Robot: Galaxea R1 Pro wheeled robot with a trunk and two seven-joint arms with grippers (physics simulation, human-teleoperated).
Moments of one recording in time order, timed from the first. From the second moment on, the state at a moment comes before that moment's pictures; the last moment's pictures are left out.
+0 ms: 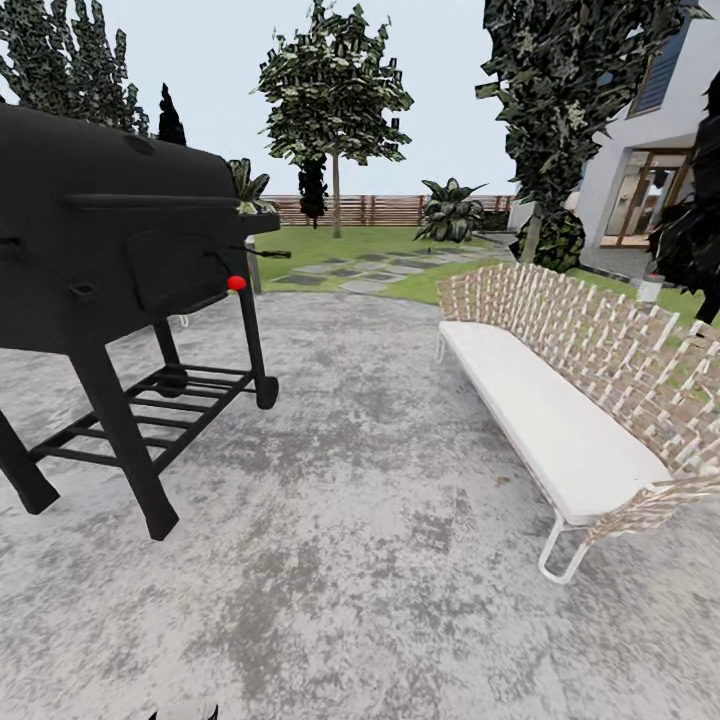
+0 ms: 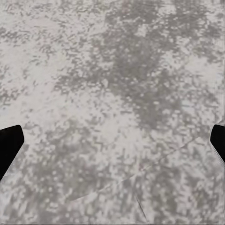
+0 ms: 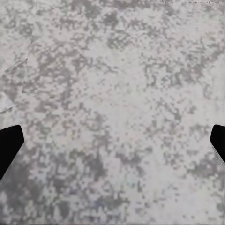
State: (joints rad) left arm -0.26 0.08 0.07 -0.25 0.01 -0.42 0.01; right arm -0.16 -0.04 0.03 -0.40 0.02 -0.24 0.00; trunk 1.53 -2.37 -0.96
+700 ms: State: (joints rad) left arm -0.26 0.08 0.07 -0.25 0.01 -0.42 0.01; right arm -0.16 -0.04 0.03 -0.40 0.02 -0.24 0.00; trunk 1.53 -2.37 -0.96
